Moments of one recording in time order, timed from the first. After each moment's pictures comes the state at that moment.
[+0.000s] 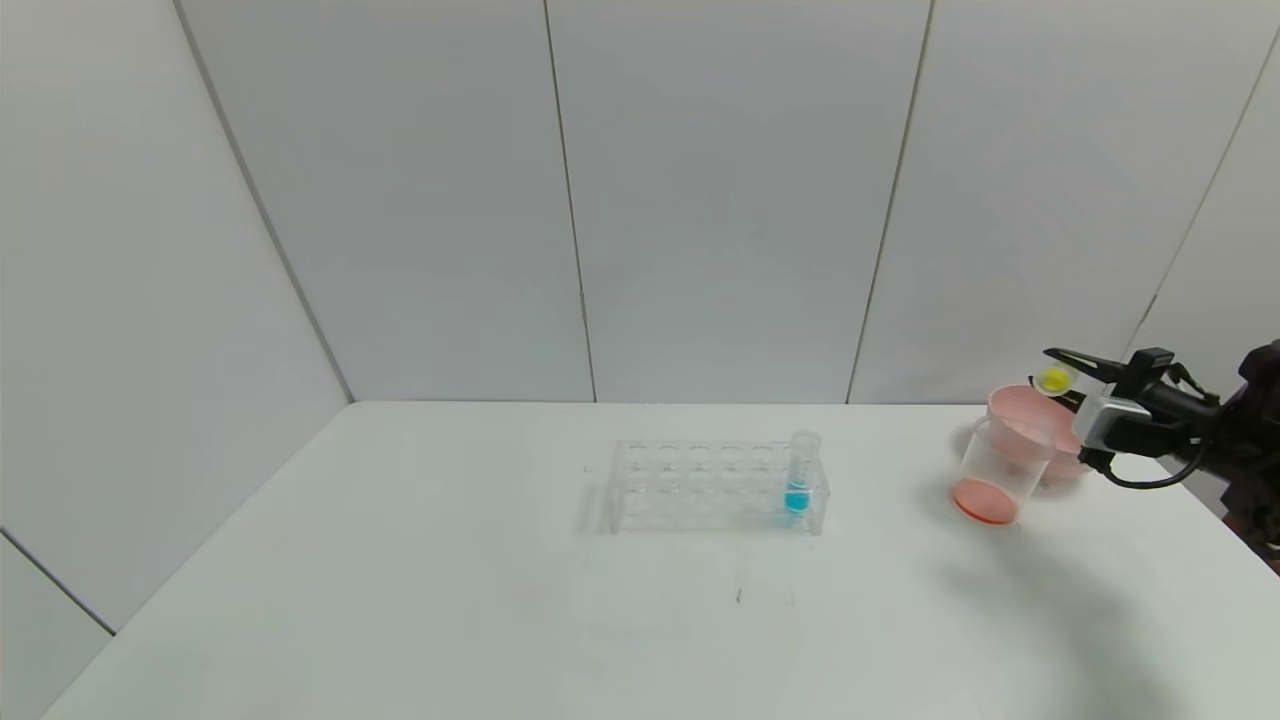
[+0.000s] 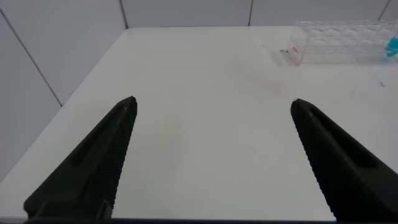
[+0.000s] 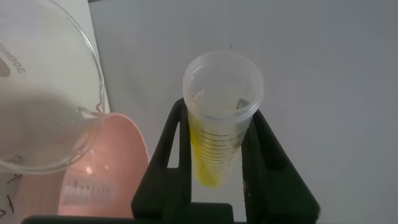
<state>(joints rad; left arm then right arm) 0.00 0.00 0.00 0.00 0.00 0.00 -0.32 2.15 -0.94 -1.22 0.76 -1.42</state>
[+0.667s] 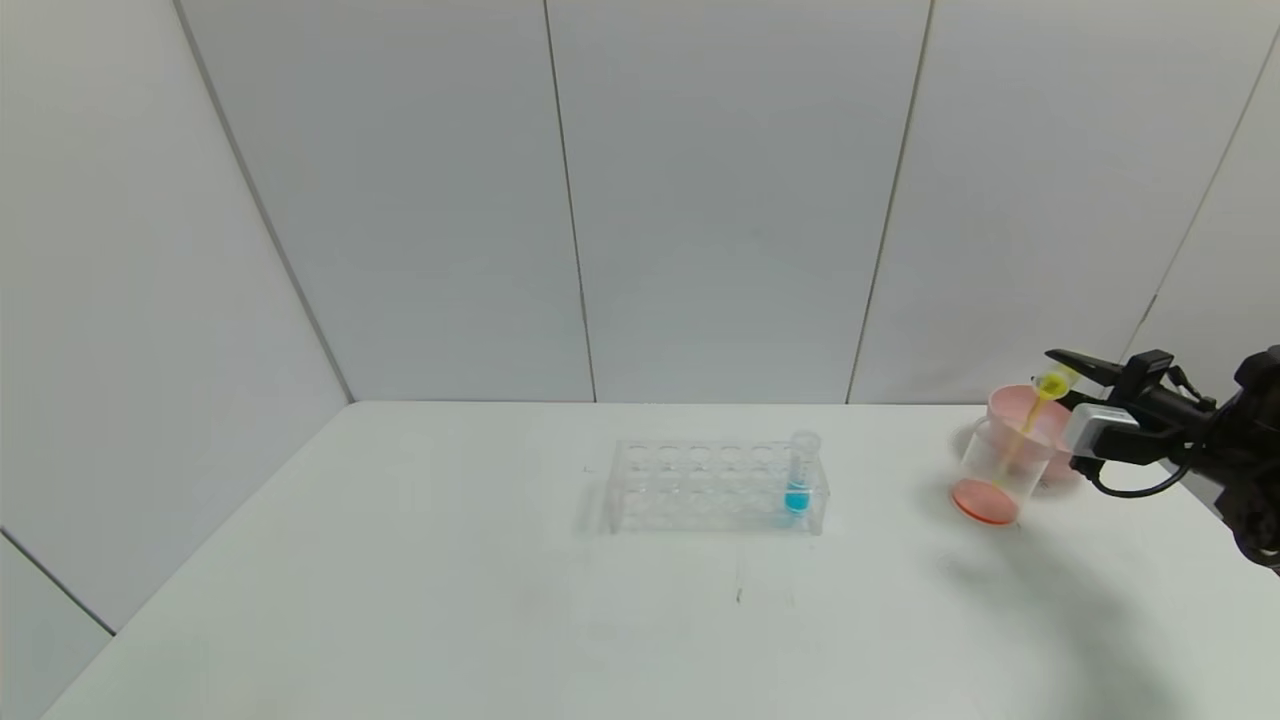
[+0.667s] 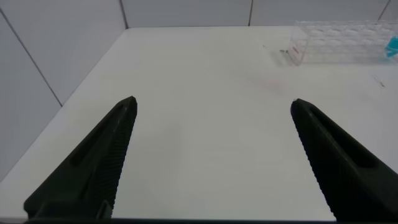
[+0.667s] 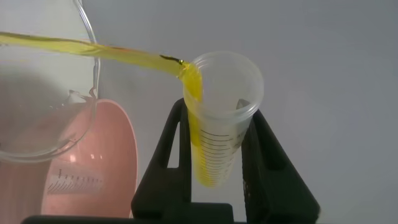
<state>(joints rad) 0.00 0.00 0.00 0.00 0.00 0.00 -0.32 2.17 -0.93 -1.27 0.73 -1.51</state>
